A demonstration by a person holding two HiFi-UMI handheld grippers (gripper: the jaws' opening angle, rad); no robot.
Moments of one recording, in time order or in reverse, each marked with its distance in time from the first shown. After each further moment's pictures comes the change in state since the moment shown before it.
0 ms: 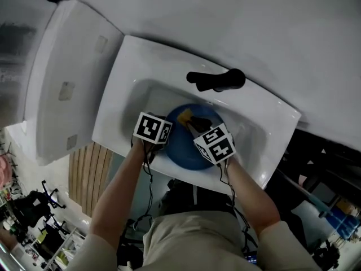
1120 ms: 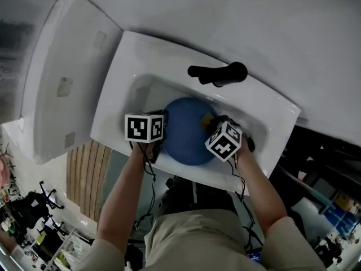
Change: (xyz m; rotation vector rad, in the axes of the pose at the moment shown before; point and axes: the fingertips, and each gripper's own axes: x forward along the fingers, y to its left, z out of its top) left arm -0.027 0.011 0.018 -0.214 -0.232 0.012; right arm -0.024 -0.040 -0.085 -0.323 0.453 -0.111
